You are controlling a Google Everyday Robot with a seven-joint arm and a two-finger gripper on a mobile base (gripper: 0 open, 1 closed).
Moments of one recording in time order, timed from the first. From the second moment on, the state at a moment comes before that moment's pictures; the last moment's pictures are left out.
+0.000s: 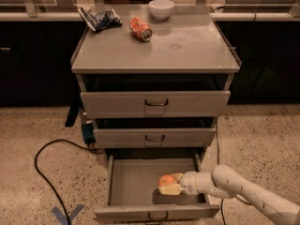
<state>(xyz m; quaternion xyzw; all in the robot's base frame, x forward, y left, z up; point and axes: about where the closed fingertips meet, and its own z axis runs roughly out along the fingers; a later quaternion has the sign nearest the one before) 0.518 -0.081 0.347 -0.34 0.79 0.41 0.30</state>
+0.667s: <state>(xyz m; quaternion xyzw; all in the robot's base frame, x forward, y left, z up) 0.521 -0.075 0.279 -0.29 0.82 0.41 0.27</state>
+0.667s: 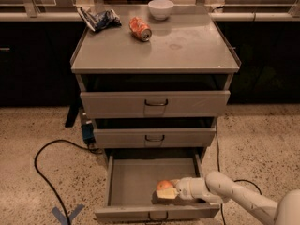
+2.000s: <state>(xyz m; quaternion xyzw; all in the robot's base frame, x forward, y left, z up) 0.637 -0.066 0.208 -0.26 0.87 0.34 0.25</state>
